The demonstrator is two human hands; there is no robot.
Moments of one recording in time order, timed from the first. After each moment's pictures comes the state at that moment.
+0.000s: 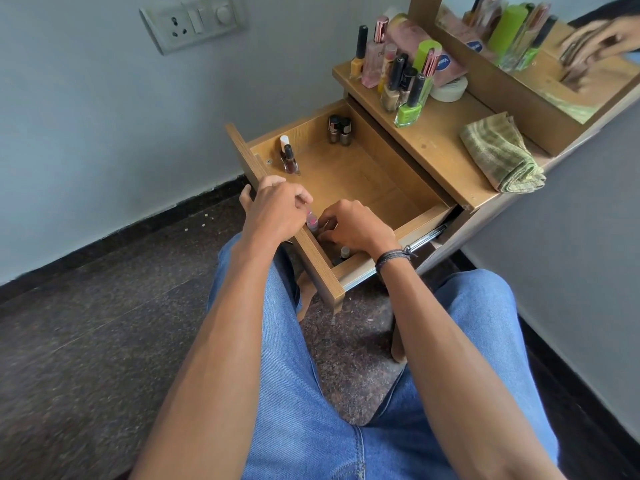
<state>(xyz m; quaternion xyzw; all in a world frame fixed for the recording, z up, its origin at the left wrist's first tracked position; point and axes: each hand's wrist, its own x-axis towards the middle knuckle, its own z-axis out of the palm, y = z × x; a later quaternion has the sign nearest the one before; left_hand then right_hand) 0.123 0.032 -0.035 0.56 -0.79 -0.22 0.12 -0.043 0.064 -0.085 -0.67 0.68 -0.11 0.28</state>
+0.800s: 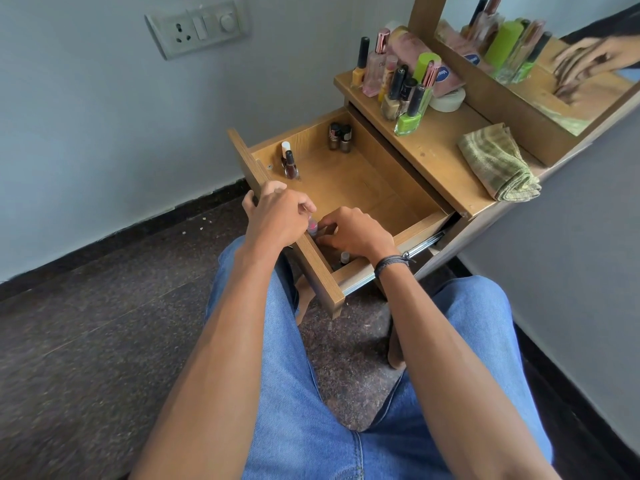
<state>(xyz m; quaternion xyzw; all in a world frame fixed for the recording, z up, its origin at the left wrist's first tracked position) 0.123 0.033 -0.036 0.55 -0.80 -0.21 0.11 -0.044 0.066 -0.085 -0.67 0.68 -0.11 0.27</state>
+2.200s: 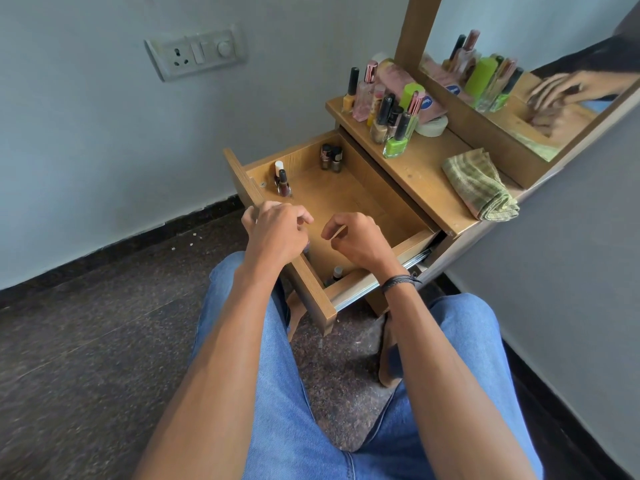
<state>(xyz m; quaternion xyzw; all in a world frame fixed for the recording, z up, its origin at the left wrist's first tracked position) 0.114 0.036 -0.036 0.55 -0.80 -0.18 0.15 -0.059 0.075 -0.069 -0.63 0.70 -0.23 0.26</state>
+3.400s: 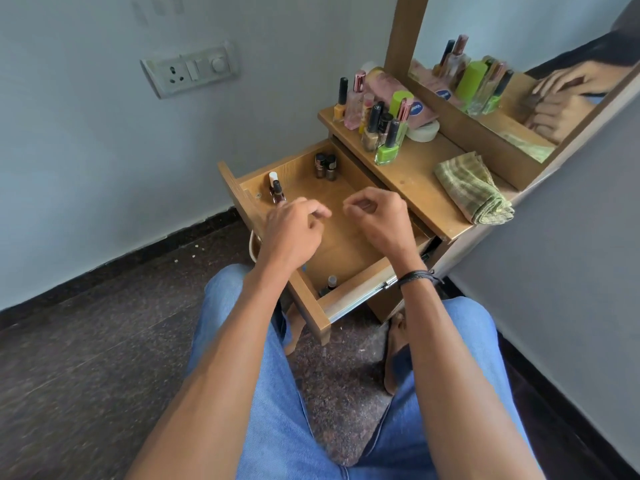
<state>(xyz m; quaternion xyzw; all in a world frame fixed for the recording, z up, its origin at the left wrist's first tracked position) 0.085 0.040 -0.016 0.49 -0.81 -0.23 0.21 -0.091 0.079 -0.032 -0.56 0.69 -0.42 0.20</state>
